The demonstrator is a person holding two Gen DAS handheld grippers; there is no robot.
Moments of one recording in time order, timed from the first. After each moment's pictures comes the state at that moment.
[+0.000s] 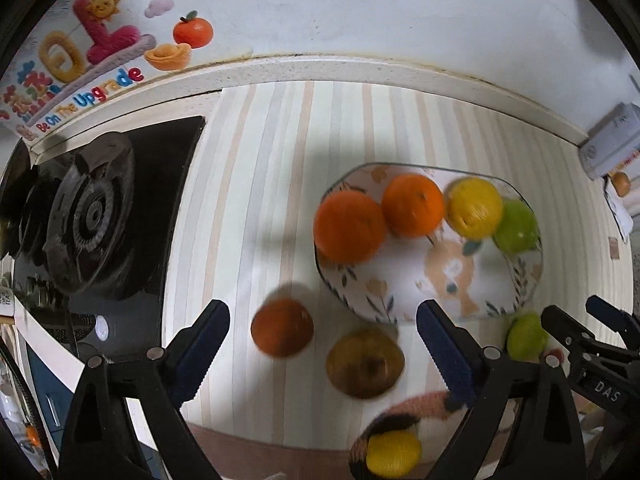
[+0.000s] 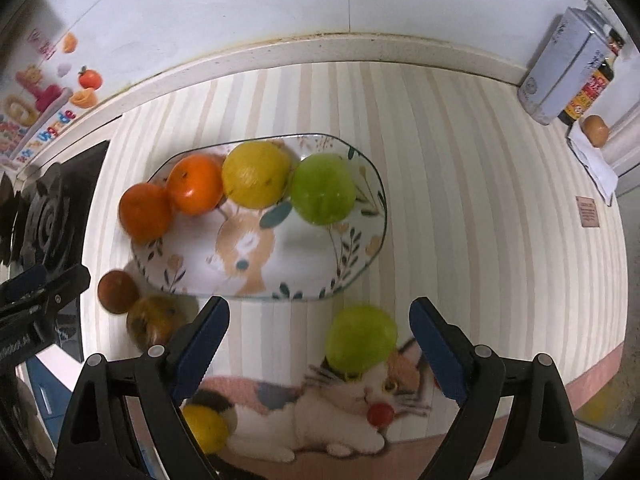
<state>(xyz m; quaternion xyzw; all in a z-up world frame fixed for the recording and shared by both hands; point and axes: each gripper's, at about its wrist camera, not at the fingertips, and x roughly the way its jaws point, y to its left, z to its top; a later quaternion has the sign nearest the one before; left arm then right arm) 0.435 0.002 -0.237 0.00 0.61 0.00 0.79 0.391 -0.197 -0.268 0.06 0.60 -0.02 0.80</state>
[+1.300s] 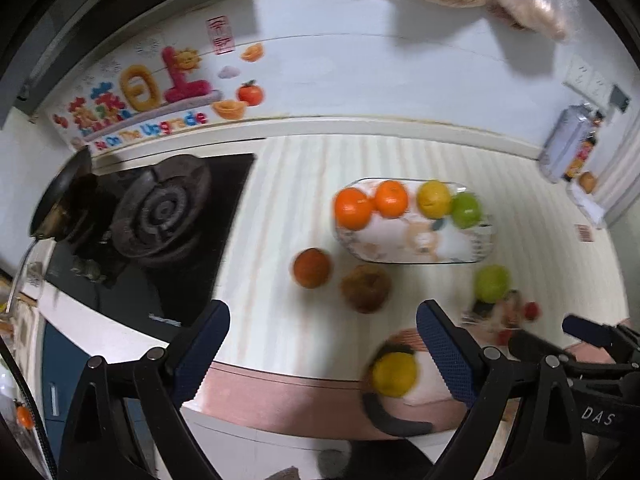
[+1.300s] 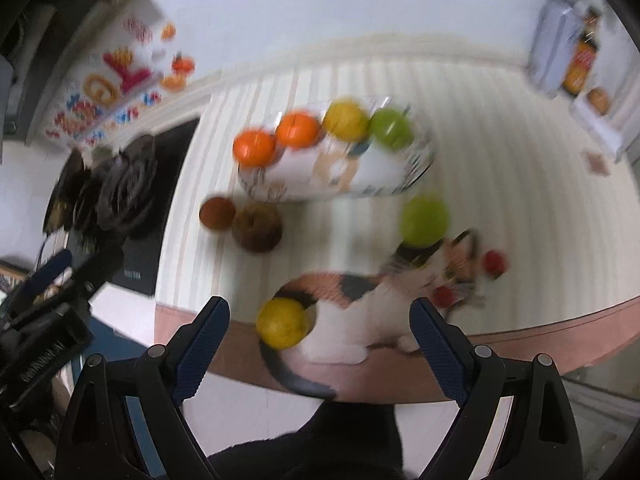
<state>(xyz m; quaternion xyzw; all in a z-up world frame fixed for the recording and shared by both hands) 0.298 0.016 -0.160 0.02 0.50 0.04 0.87 0.269 -0.145 -0.223 0.10 0.59 0.06 0.80</state>
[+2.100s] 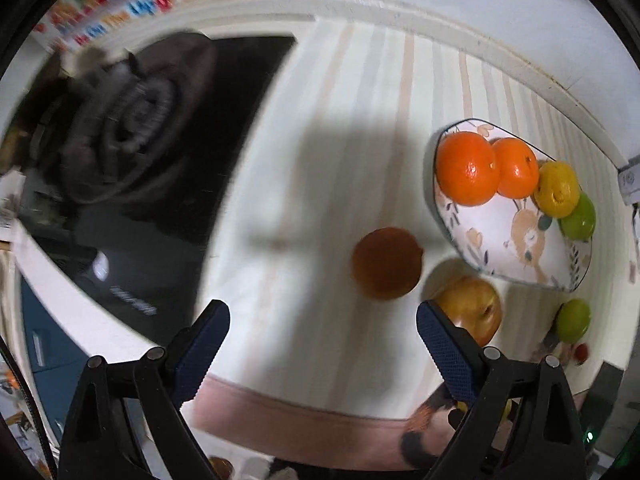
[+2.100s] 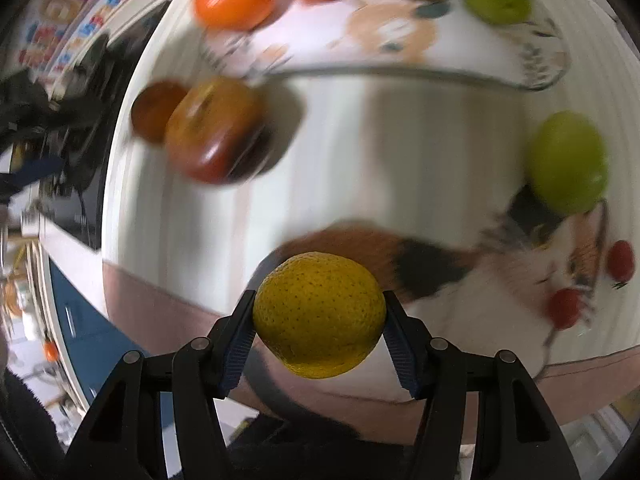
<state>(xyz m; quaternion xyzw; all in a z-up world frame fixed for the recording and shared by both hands) 0.420 0.094 -0.286 -0.07 0.66 0.07 0.74 0.317 -0.098 -0.381 0.08 0.70 0.09 0.70</state>
